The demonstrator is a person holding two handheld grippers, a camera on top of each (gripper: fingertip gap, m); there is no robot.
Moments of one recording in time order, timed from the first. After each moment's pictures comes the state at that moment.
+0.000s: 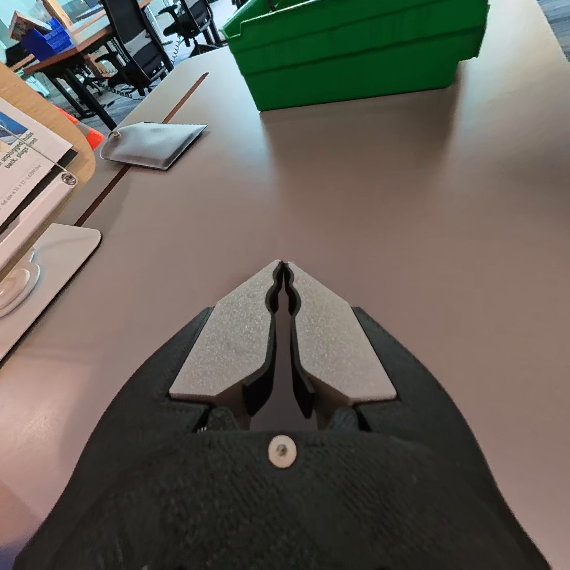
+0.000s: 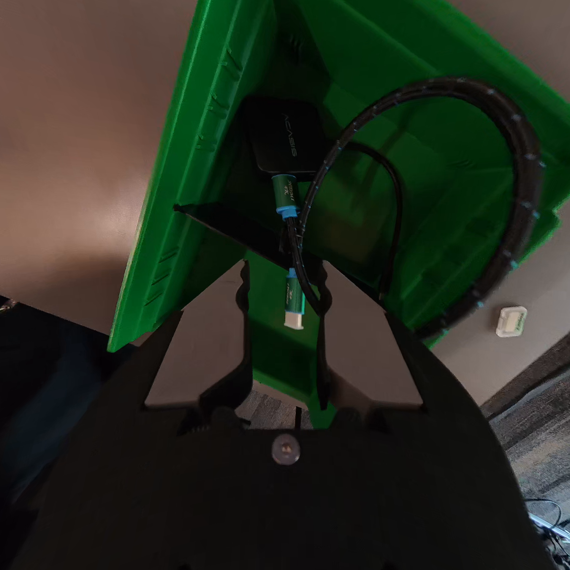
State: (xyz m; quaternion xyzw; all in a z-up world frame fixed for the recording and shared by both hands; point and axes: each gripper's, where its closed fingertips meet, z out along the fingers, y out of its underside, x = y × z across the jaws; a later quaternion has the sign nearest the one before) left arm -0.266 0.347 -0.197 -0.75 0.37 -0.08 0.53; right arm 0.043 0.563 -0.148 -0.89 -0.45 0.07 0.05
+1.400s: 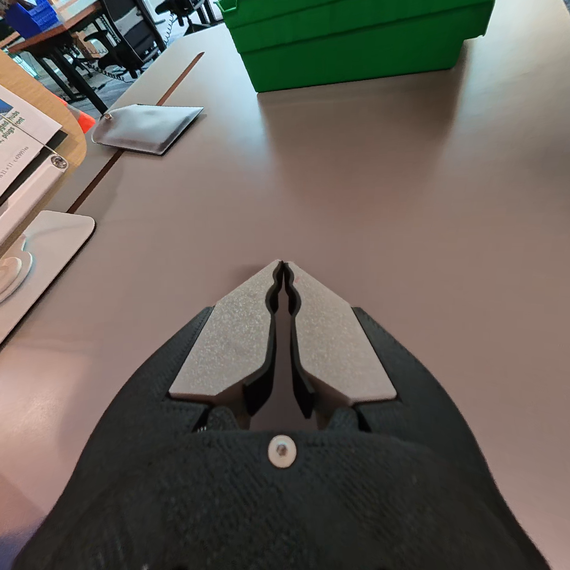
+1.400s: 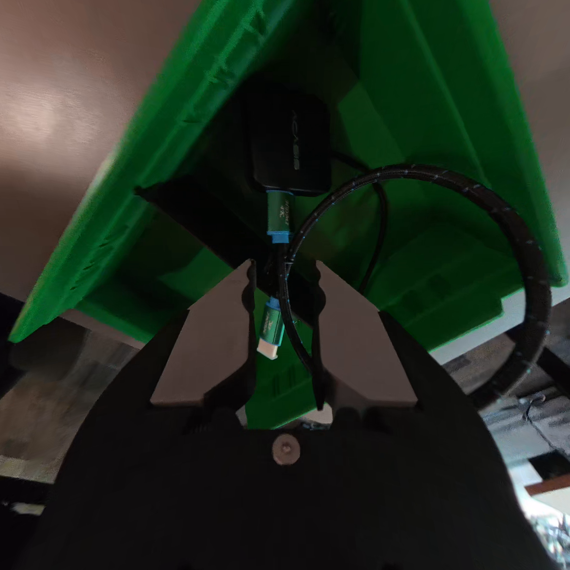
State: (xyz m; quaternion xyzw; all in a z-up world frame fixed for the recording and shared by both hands) left arm -0.272 0.348 -0.205 -0.77 0.37 -0.08 0.52; right arm 0.039 0.579 -0.170 -0.81 -0.58 -0.01 0.00
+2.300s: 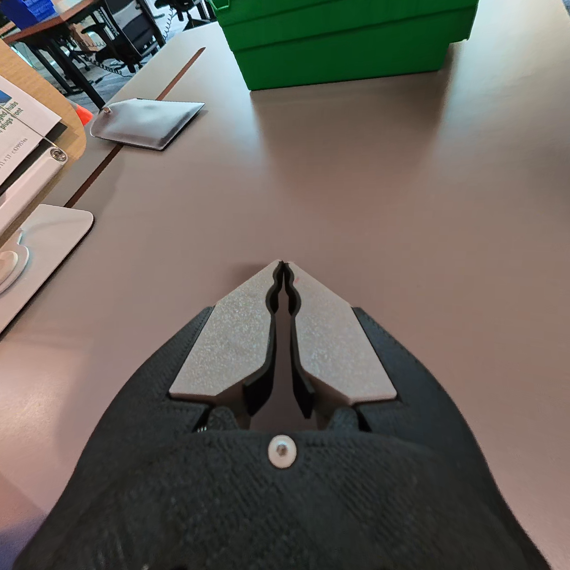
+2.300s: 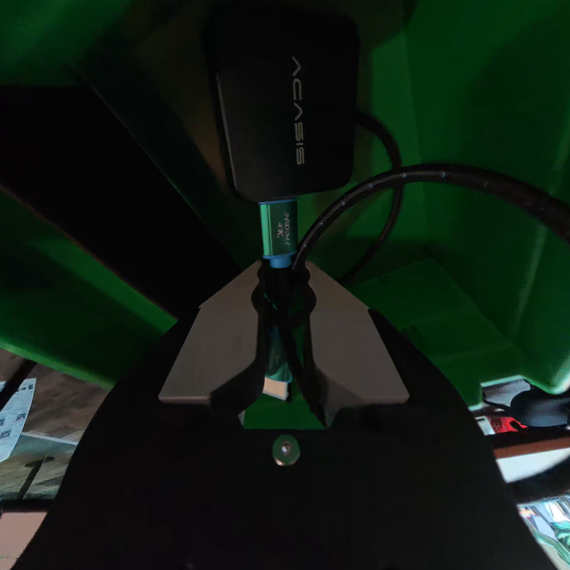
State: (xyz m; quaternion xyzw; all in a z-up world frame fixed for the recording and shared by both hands) left arm -0.274 0.348 -0.206 -0.77 0.37 -0.09 0.51; right arm 0.059 0.619 -0.227 -0.71 -0.69 -0.08 -0.04
